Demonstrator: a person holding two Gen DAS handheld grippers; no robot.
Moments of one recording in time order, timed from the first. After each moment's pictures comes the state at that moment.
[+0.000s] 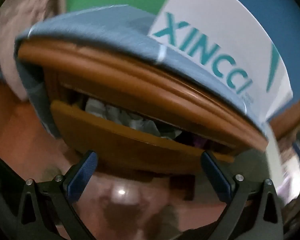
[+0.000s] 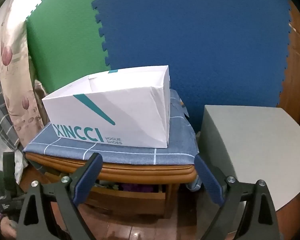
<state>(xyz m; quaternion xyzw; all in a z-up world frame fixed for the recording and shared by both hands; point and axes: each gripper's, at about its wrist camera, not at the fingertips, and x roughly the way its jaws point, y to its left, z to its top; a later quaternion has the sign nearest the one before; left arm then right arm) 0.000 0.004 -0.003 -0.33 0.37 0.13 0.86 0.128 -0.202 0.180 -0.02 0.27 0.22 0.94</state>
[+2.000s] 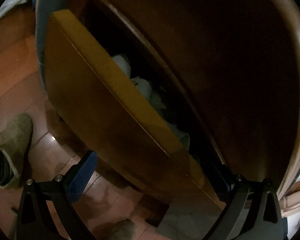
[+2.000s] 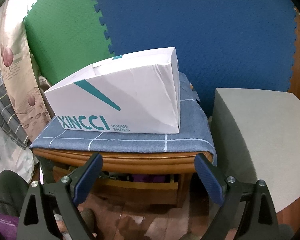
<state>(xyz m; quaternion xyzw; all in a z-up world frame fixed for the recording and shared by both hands) 0.005 0.045 -0.063 -0.51 0.31 0.19 0.78 0.138 -0.194 0.166 0.00 0.32 0.25 0.91</state>
